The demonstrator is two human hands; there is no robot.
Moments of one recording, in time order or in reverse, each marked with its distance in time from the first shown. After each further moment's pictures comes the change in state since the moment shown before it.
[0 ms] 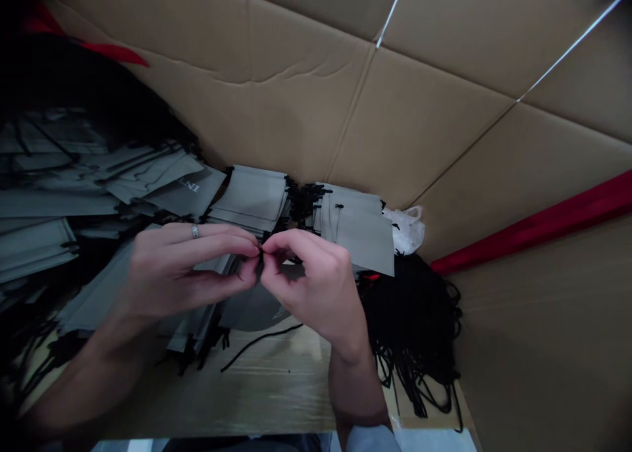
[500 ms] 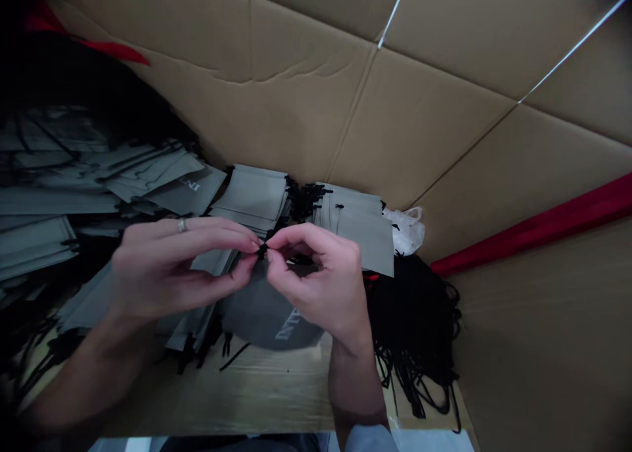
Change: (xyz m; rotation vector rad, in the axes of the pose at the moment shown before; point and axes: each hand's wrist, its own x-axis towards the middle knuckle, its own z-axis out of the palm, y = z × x) left_hand 0.003 0.000 0.000 -0.145 0.056 -0.054; right_hand 0.001 0.001 -0.001 0.197 0.085 0.113
